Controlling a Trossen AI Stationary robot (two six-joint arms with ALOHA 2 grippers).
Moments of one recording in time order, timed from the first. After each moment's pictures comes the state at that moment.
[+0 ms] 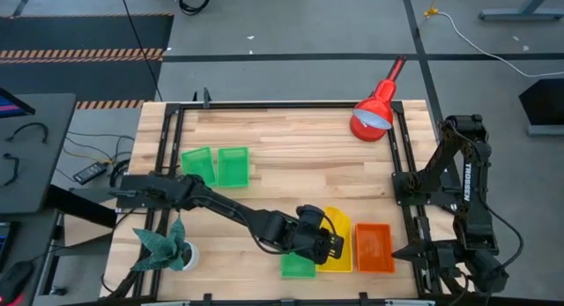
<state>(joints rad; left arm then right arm) -0.42 2.34 2.28 -0.75 -0.44 -1.46 1.54 1.29 0.81 -0.24 1.45 0.50</state>
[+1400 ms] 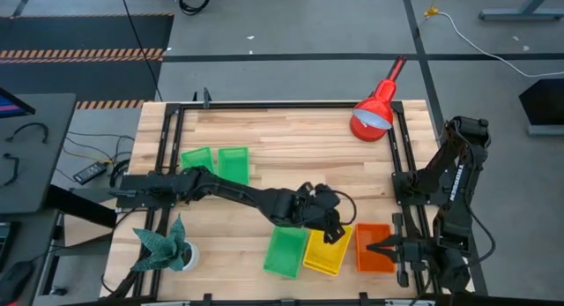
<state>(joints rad) -0.31 2.36 2.35 -0.81 -0.45 -0.74 1.30 1.32 0.81 -0.25 1.26 0.56</state>
